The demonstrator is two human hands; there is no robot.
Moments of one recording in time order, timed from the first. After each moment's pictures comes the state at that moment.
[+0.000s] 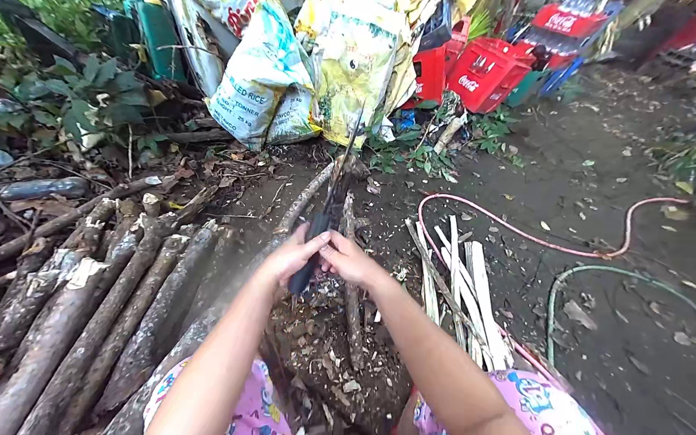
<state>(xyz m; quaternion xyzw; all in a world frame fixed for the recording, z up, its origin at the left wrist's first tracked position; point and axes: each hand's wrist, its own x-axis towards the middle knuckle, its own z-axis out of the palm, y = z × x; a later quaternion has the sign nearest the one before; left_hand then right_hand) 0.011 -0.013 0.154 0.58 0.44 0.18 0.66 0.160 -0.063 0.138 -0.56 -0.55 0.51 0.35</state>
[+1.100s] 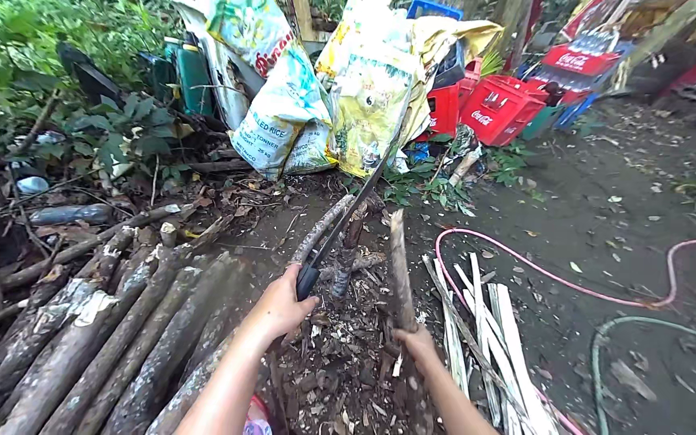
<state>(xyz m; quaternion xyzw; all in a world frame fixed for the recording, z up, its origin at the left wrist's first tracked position) -0.024 0.009 0.176 0.73 0.56 0.04 0.40 0.255 -0.092 -0.074 -0.80 -0.17 0.41 0.41</state>
